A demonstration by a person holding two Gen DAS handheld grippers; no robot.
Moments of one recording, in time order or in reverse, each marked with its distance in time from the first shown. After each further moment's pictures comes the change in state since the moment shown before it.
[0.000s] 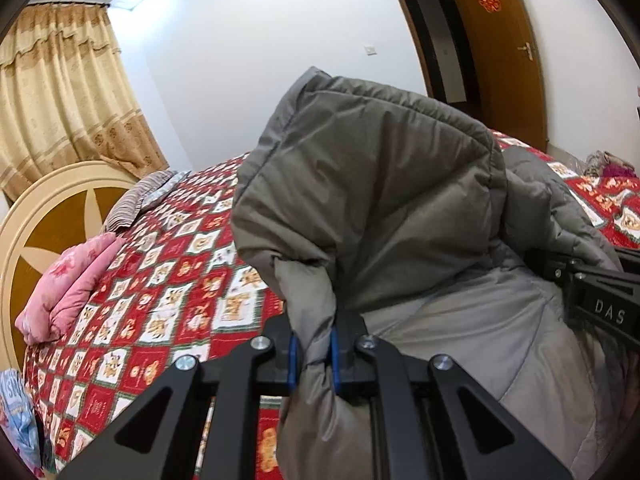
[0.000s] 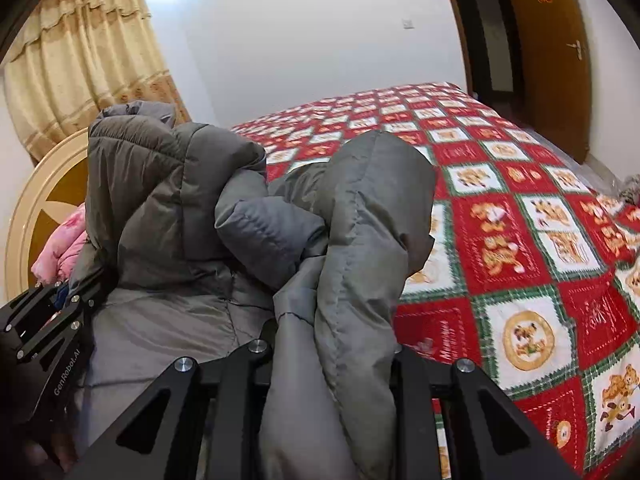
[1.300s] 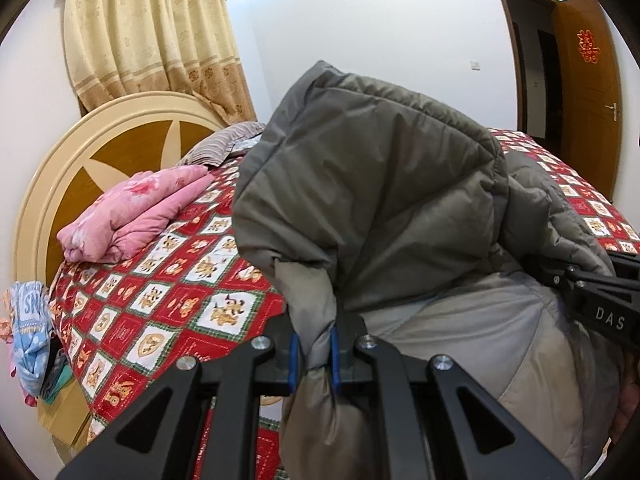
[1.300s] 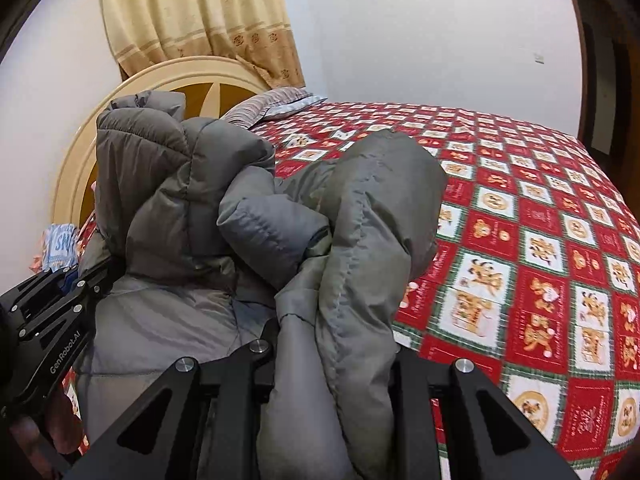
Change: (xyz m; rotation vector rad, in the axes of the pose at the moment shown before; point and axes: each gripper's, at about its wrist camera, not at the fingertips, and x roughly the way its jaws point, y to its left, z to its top) left arm -0.018 0.195 -0.061 -0.264 0.059 0.171; right arm 0.046 0.219 0.013 -0.309 0.072 0.227
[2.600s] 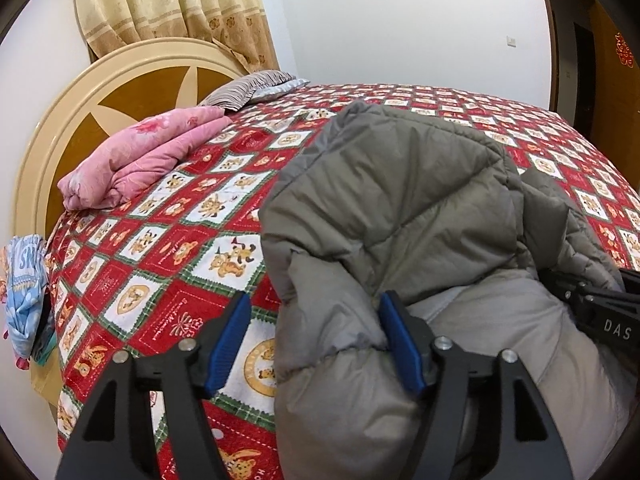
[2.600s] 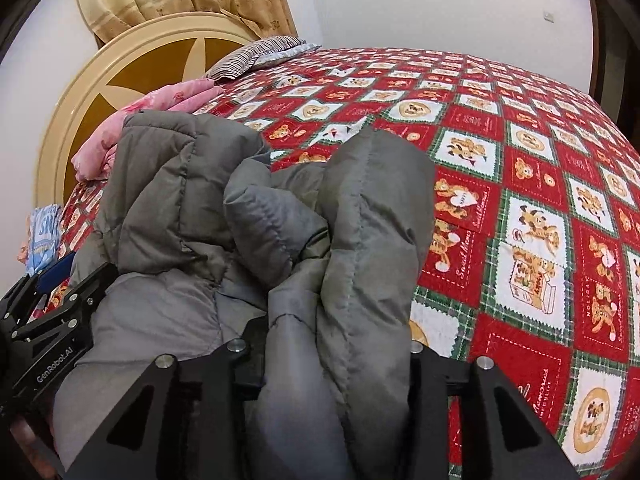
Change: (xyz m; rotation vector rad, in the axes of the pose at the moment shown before) left arm 0.071 0.018 -0.034 -0.070 0.152 0.055; right arm 0.097 -0.007 -0.023 0.042 0.180 -0.001
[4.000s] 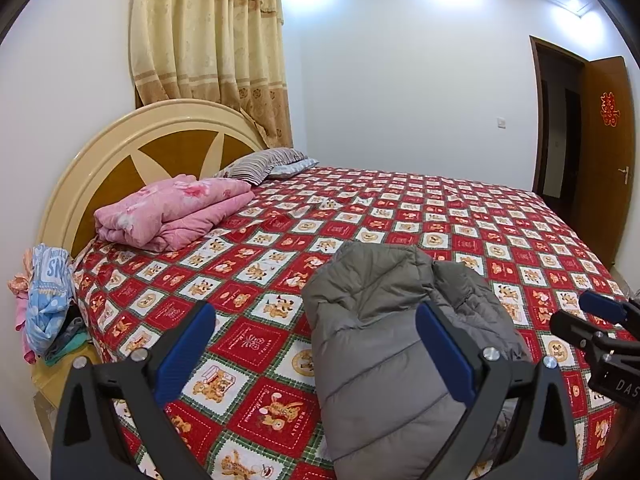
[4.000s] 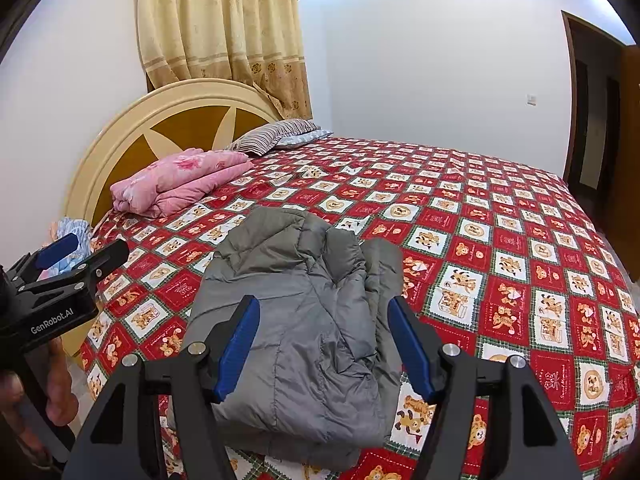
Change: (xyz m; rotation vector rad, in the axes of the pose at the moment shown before) left arm -0.177 0.058 -0.012 -0.097 -0.281 -0.045; right arm -0.212 0.069 -0.053 -0.100 -0.303 -0.051
